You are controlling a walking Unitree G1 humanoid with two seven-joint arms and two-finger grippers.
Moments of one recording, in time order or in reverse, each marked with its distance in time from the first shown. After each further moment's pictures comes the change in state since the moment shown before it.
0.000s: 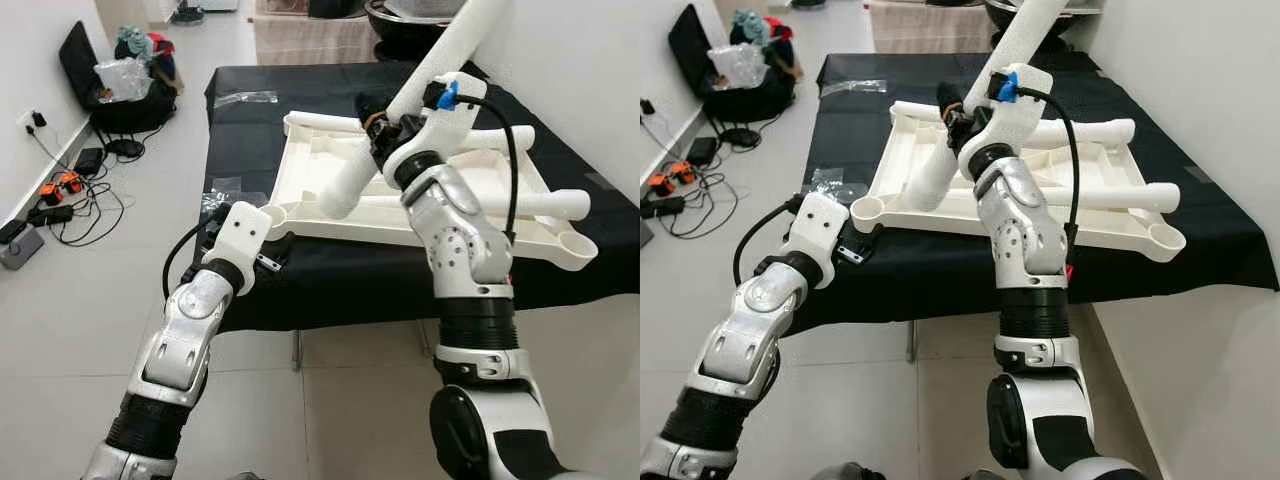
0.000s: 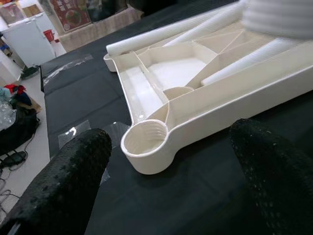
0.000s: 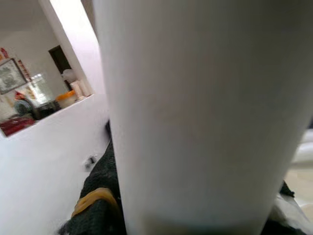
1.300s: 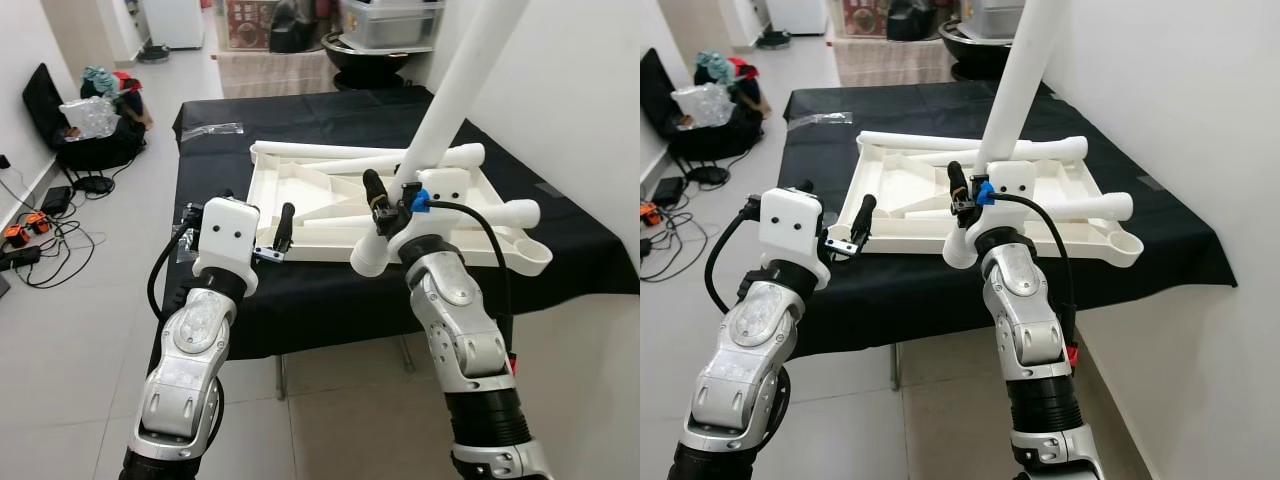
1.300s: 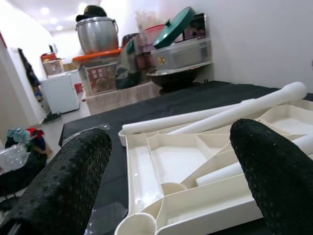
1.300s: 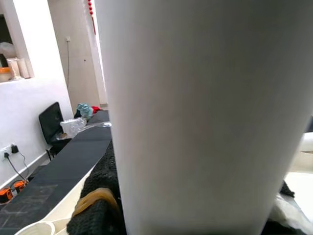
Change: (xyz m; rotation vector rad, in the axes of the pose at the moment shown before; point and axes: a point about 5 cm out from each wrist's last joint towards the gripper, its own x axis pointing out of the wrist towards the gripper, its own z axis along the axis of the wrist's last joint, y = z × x) left arm -0.026 0.007 0.045 -0.092 -0.233 0.219; right arm -0.046 -0.007 -0.039 -0.206 0.022 -0.070
